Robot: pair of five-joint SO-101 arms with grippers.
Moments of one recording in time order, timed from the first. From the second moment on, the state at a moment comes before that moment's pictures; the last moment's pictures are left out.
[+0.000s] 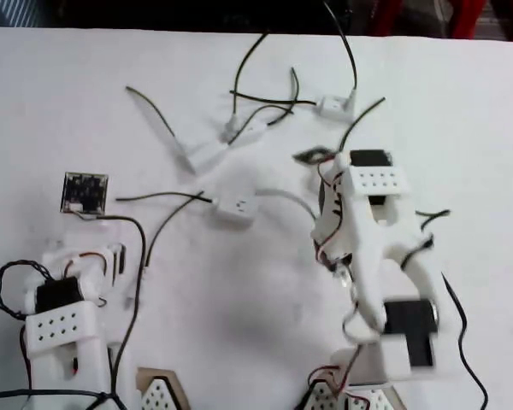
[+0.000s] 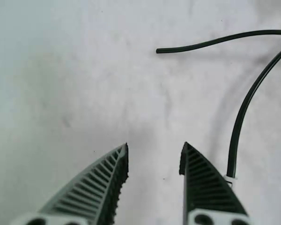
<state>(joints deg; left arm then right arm) -22.8 -58.9 77.3 48.5 -19.3 -6.6 -3.6 20.8 91.6 27.8</state>
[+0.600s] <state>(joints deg) -16.1 -58.9 76.7 43.8 -15.2 -26.5 -40.6 37.7 69.5 10.9</state>
